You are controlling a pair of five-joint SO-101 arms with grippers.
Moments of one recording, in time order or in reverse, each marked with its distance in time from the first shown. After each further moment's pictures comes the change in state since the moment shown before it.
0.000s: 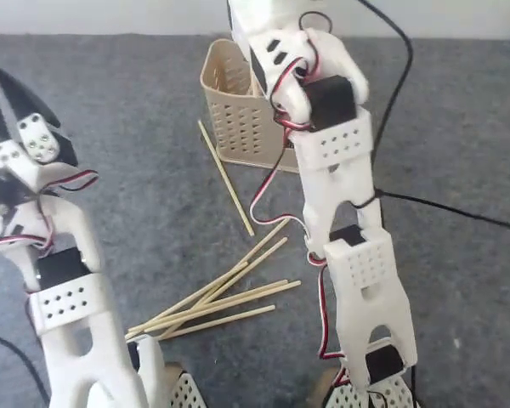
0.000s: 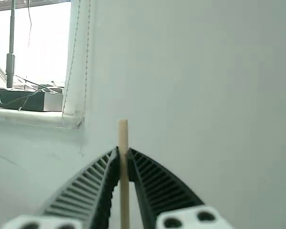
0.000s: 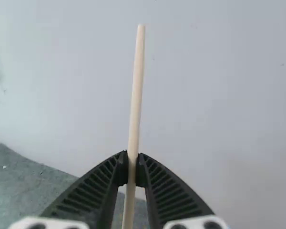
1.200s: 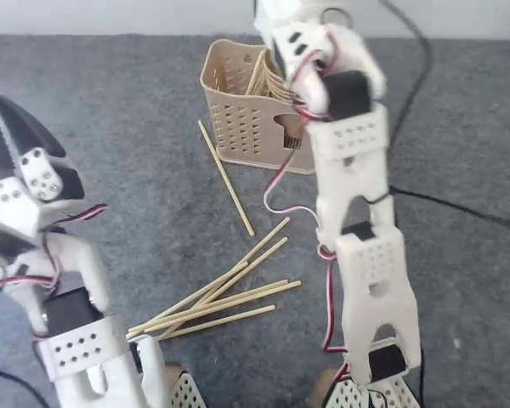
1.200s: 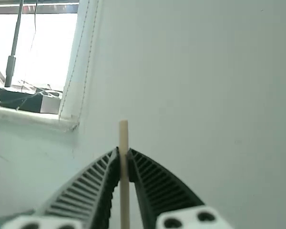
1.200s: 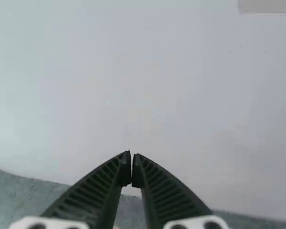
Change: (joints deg) left arm -0.3 -18.2 2.7 14.8 6.7; right arm 4.9 -4.3 0.1 7.1 -7.0
